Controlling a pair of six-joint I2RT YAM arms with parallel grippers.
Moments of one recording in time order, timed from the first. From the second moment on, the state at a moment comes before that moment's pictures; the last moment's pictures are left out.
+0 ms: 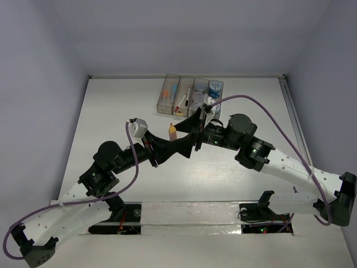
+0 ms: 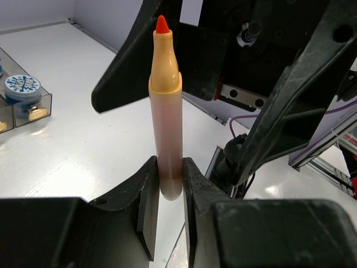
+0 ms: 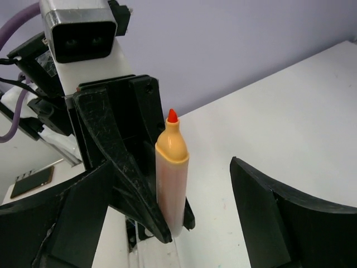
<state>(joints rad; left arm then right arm) -0.83 0.60 0.67 0.05 0.30 -0.46 0.98 1.14 1.05 0.20 -0.32 0.37</state>
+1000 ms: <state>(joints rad) -0.83 0.56 0.62 0.10 0.31 -0.50 0.96 1.17 0.98 0.36 -0.37 0.47</state>
